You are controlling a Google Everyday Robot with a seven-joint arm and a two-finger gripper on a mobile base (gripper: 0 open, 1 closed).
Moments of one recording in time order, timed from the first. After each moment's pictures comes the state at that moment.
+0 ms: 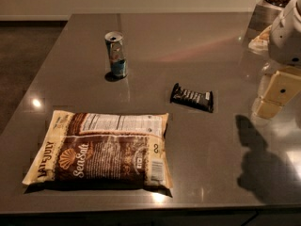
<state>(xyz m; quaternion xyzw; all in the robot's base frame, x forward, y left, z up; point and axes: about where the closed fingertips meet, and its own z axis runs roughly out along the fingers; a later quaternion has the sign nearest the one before) 0.438 -0.217 0.976 -0.60 0.78 -0.03 0.16</state>
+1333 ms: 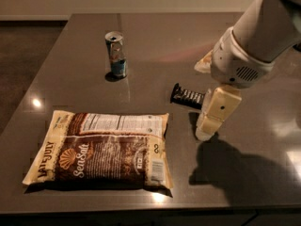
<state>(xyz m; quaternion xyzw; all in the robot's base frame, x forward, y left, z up) 0.439 -0.117 0.930 -0.64 0.74 0.09 0.18</state>
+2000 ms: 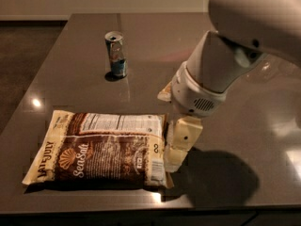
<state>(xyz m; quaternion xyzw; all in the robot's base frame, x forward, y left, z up) 0.401 -0.044 0.884 -0.69 0.70 0.15 0.15</state>
